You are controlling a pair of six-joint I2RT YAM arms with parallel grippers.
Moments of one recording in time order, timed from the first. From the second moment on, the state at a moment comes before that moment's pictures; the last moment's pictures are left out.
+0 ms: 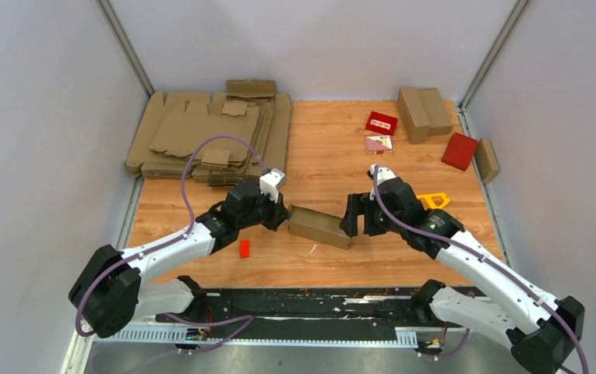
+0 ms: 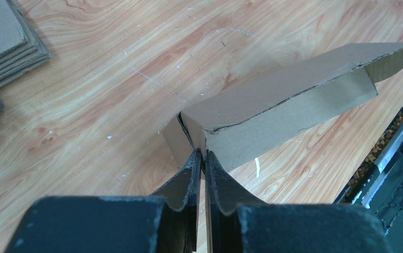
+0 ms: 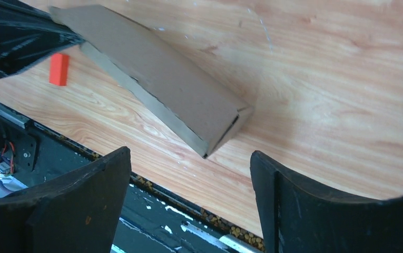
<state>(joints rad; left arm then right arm) -0.70 1.18 0.57 0.11 0.18 -0.23 0.70 0.92 0.80 -0.65 0.01 0.51</state>
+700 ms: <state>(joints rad) -0.70 1.20 0.58 0.11 0.18 -0.23 0.70 1.05 0.80 -0.47 -0.08 0.35</state>
